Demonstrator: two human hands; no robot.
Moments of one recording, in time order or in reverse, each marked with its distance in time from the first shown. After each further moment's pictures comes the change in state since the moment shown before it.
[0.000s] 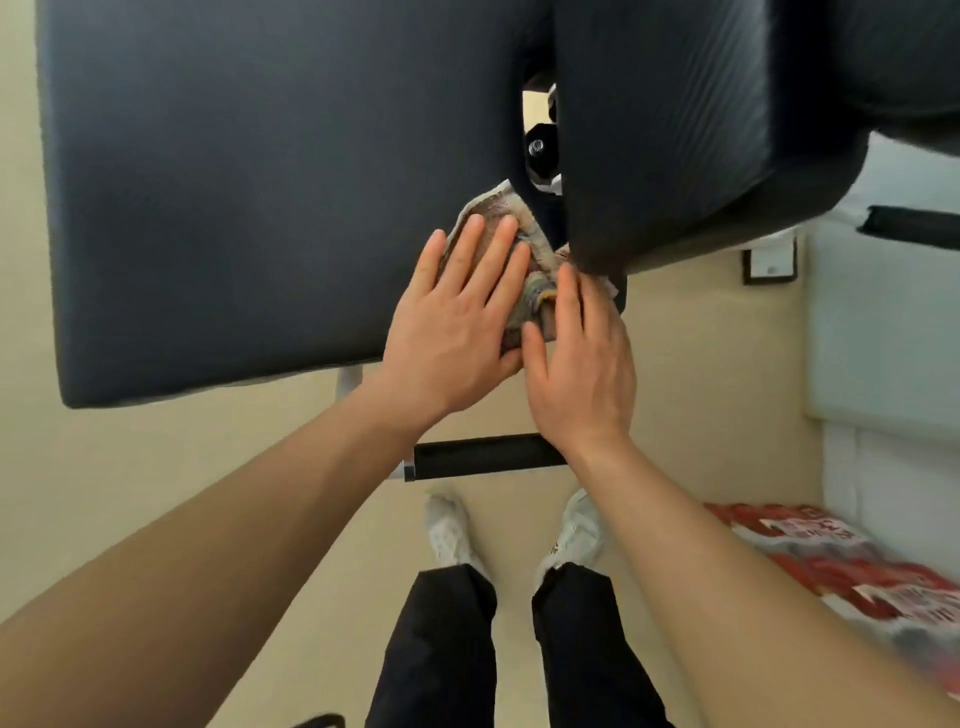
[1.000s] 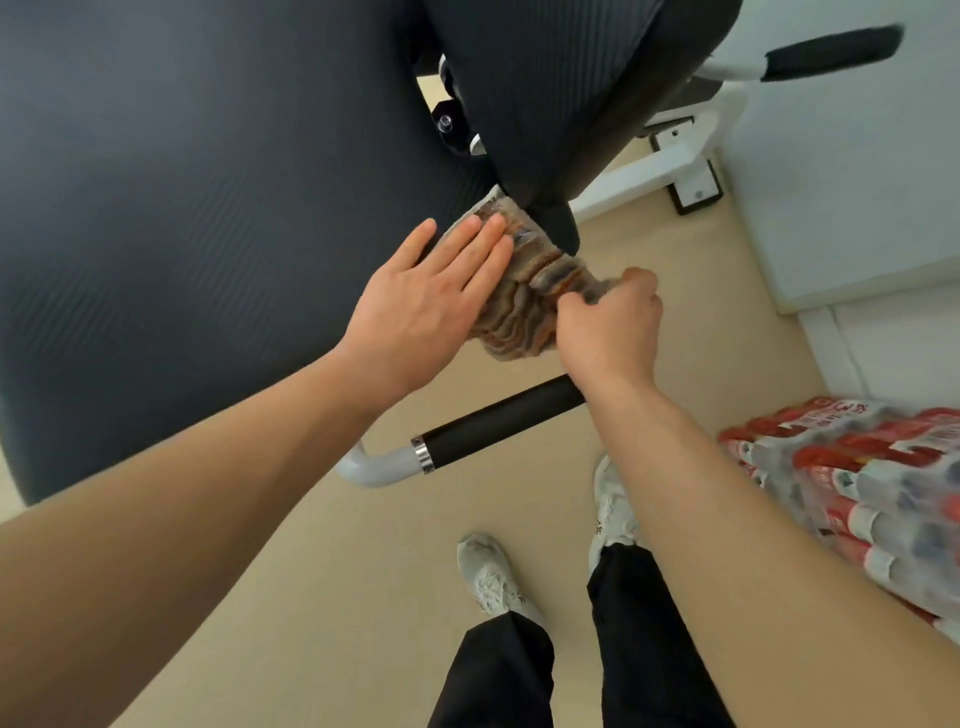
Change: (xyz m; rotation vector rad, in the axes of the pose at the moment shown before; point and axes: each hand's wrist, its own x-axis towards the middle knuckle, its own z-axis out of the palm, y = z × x) left_hand 0.002 -0.025 0.010 0.183 0.042 0.429; right_hand -0.024 -0.012 -0.024 0.636 0.167 0.874
